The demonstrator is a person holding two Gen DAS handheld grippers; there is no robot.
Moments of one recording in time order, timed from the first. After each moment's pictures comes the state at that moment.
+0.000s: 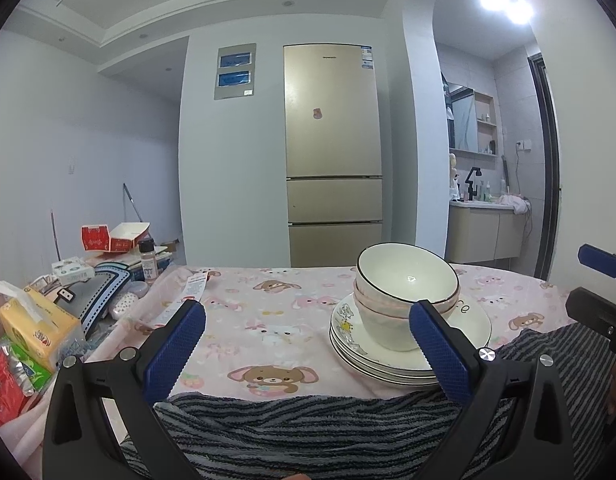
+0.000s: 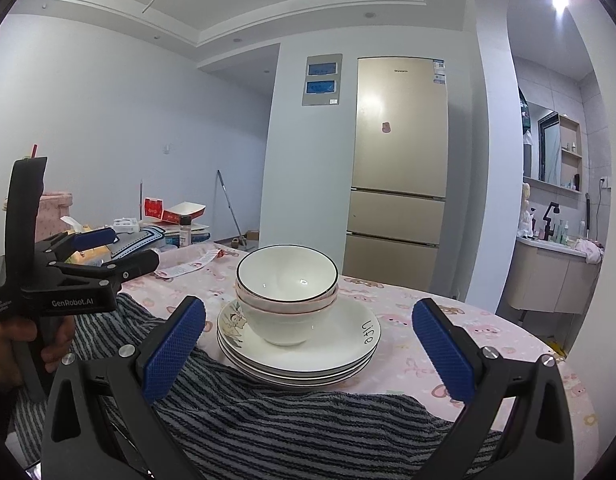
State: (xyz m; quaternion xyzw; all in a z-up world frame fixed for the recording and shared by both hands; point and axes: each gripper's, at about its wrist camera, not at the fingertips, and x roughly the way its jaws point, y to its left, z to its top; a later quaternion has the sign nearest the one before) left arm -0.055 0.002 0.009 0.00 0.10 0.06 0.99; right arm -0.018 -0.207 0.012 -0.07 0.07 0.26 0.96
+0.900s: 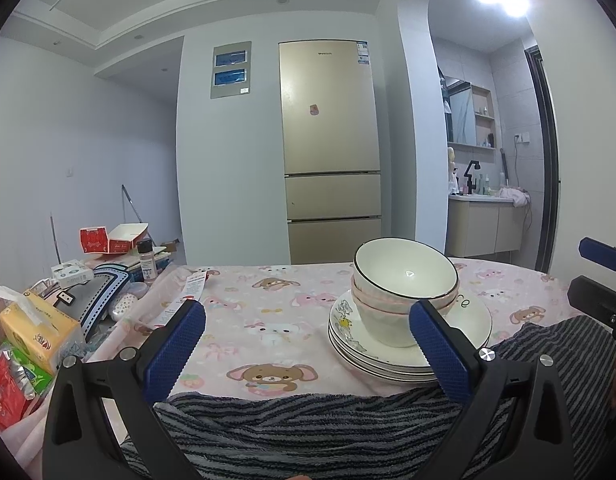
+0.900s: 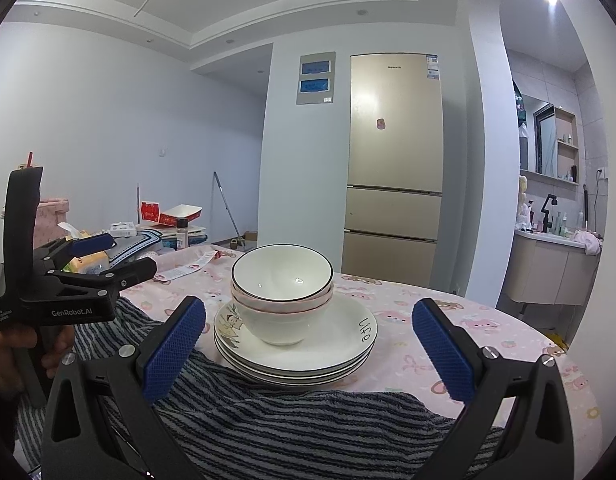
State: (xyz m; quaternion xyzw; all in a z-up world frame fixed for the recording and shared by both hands) left arm -0.053 0.001 0.006 0.01 0.11 0.06 0.99; right arm -0.014 -0.211 0.011 -0.05 0.08 0.26 0.96
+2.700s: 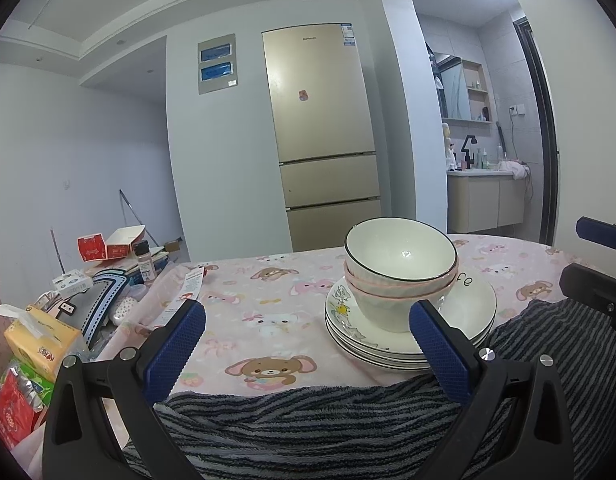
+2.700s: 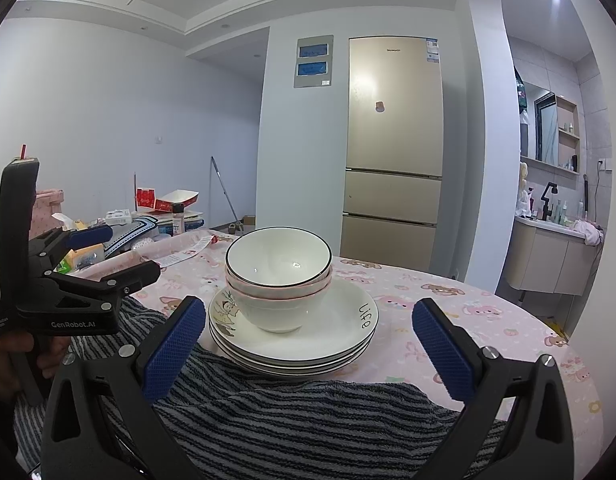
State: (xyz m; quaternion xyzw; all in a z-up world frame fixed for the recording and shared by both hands) left arm -0.041 -0.010 -0.005 0.05 0.13 0.06 0.99; right arm -0.002 -0.207 0.008 -0.06 0.11 0.26 0.96
